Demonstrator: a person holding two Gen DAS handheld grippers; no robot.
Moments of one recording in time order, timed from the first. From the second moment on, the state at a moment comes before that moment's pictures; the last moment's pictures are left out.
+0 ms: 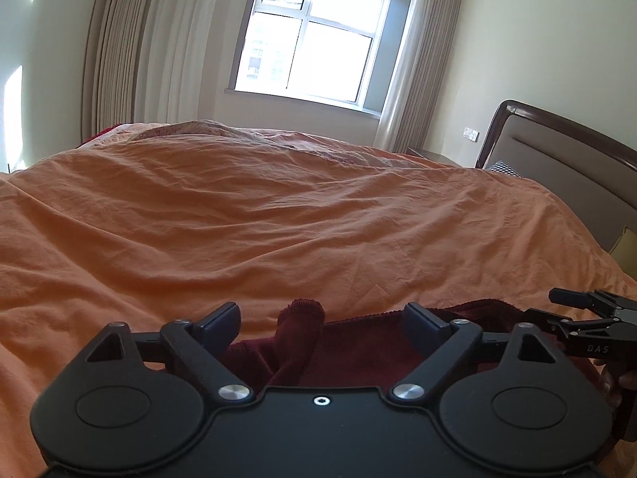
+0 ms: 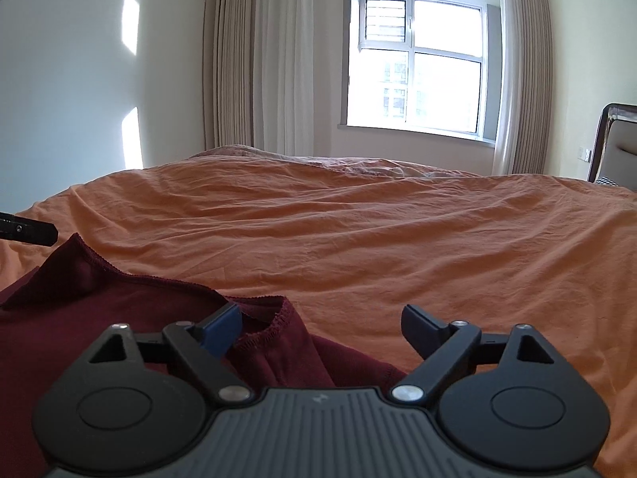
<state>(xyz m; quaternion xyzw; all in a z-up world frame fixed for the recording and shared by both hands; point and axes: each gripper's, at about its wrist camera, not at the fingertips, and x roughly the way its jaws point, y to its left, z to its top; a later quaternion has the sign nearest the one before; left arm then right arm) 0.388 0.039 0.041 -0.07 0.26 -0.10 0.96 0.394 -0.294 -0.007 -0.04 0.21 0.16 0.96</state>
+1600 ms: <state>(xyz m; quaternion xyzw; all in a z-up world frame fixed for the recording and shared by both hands) 0.193 0.060 -0.004 -0.08 0.26 -0.02 0.96 0.243 -0.363 -0.037 0.10 0.23 0.08 0.96</state>
